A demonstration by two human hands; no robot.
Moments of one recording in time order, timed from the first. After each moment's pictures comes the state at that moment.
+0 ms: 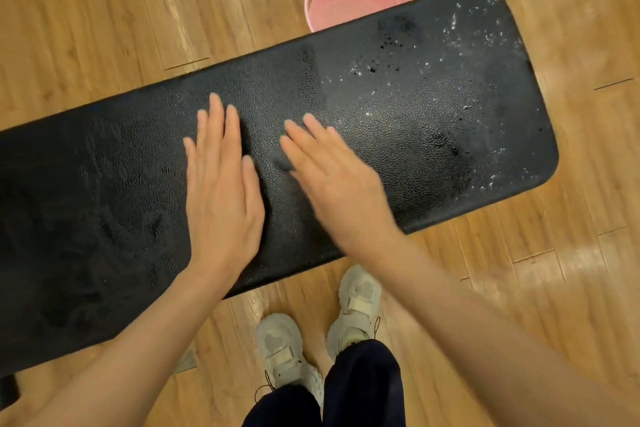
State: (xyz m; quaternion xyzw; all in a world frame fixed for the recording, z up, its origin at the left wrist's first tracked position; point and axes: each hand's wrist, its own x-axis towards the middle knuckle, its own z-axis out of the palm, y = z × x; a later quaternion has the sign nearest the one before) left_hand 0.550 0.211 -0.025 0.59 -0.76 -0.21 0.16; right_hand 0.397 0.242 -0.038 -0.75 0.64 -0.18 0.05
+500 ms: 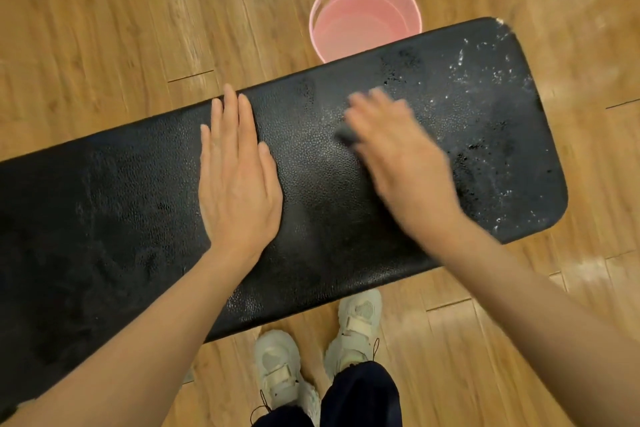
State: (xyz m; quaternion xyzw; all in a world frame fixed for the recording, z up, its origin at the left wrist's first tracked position) left_hand 0.513 0.164 -0.040 0.62 -0.76 -0.13 0.12; right_hand 0.315 0.199 -0.036 -0.72 0.67 -0.18 0.06
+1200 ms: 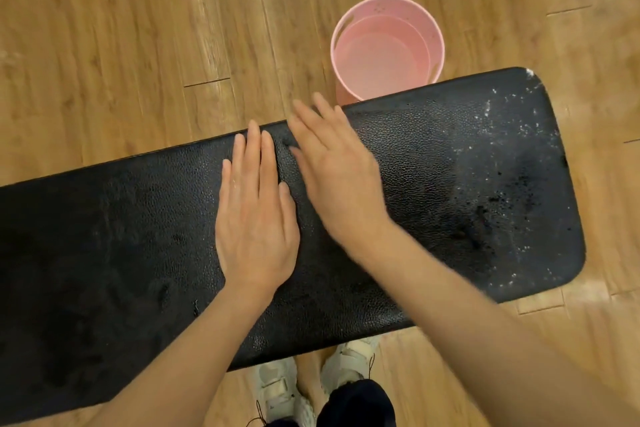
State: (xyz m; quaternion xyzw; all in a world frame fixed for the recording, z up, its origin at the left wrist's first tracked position) left_hand 0.510 0.162 -0.038 0.63 -0.76 -0.12 0.09; right_hand 0.385 0.131 -0.031 -0.73 0.64 -0.22 0.08
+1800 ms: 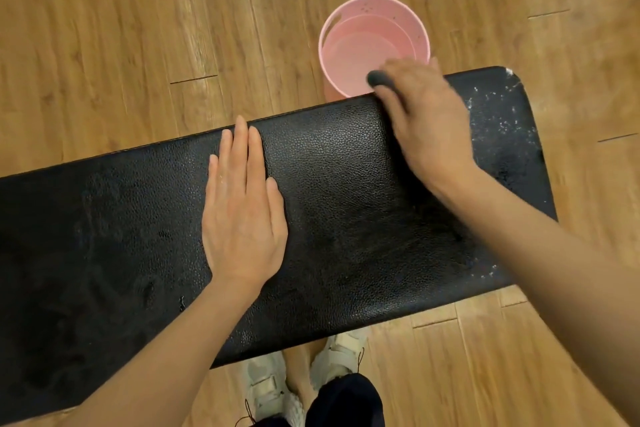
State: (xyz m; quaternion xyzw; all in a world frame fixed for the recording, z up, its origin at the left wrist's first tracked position) left_hand 0.509 0.162 -0.037 0.63 -0.76 -0.13 0.09; right_hand 0.281 0.105 -0.025 -0.66 0.72 -0.16 0.13
